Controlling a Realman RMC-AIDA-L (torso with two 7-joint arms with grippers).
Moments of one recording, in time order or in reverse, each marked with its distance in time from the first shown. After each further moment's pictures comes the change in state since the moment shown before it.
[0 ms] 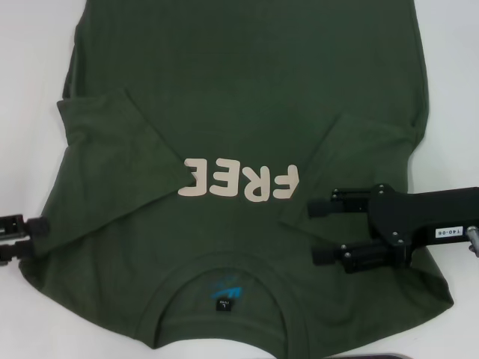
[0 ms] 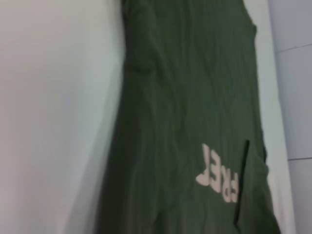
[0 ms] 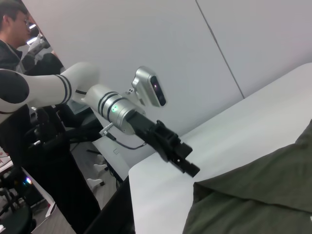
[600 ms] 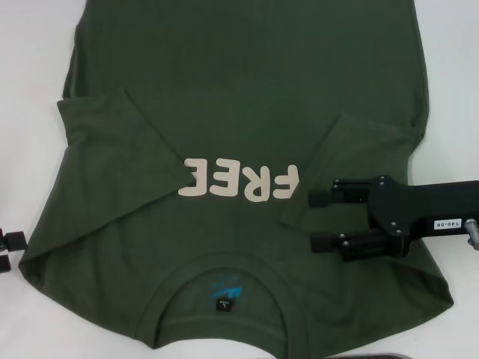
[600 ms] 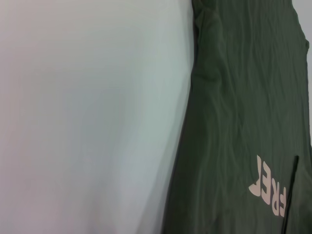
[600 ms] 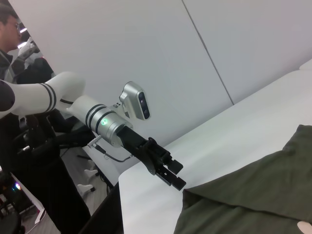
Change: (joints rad) left arm 0.030 0.013 -0.023 0.005 0.058 -0.067 -0.004; right arm 0.003 0.001 0.019 0.000 0.006 0.018 0.000
